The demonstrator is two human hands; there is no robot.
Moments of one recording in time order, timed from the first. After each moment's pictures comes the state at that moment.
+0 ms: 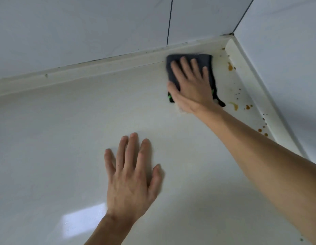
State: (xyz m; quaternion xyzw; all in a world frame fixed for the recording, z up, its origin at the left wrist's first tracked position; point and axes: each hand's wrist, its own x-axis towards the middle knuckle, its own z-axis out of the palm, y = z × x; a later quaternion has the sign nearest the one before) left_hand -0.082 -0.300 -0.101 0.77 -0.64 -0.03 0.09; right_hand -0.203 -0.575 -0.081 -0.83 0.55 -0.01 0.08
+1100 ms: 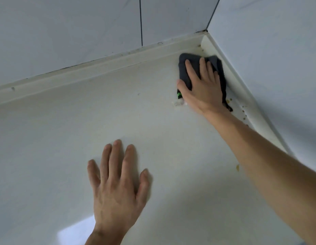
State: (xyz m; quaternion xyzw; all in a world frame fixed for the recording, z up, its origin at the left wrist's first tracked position) left_hand -0.080 -0.299 -0.108 0.77 -0.63 -0.02 0.11; right_hand -0.273 -0.575 -0.076 -0.75 0.65 -0.04 0.10
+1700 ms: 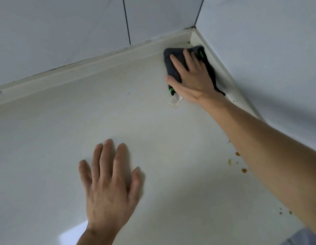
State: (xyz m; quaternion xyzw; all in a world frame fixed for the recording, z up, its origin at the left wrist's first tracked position) left_hand -0.081 -0.301 -0.106 0.76 -0.64 -0.01 0.11; right_hand -0.280 -0.600 -0.071 -0.79 0.60 0.00 0.12
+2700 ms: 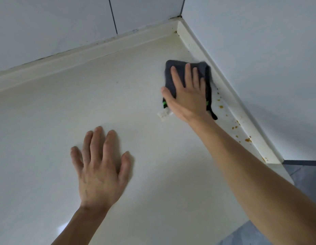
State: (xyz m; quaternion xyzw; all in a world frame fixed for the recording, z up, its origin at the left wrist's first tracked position) left_hand -0.085 -0.302 -0.099 0.77 -0.63 -0.01 0.11; right_hand -0.298 -0.509 -0.076 -0.74 0.67 0.00 0.11
